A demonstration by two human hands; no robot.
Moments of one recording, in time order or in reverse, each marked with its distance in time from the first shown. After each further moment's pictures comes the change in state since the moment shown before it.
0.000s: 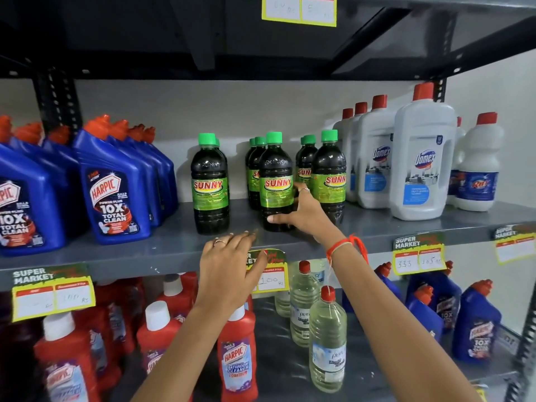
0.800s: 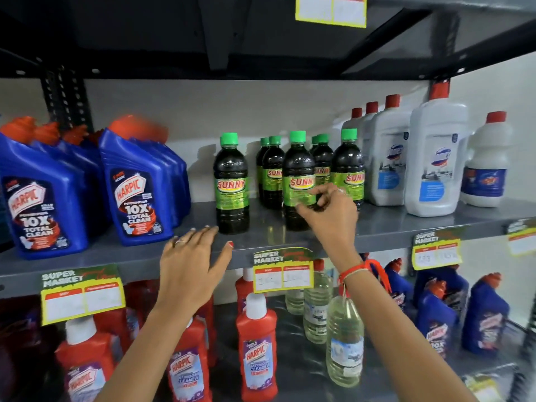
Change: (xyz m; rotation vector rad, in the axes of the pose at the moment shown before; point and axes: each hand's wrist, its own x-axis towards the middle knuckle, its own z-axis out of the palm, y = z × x) left_hand -0.011 -0.093 -0.030 0.058 0.014 -0.084; right_hand -0.039 -0.022 0.027 -0.210 0.597 -0.118
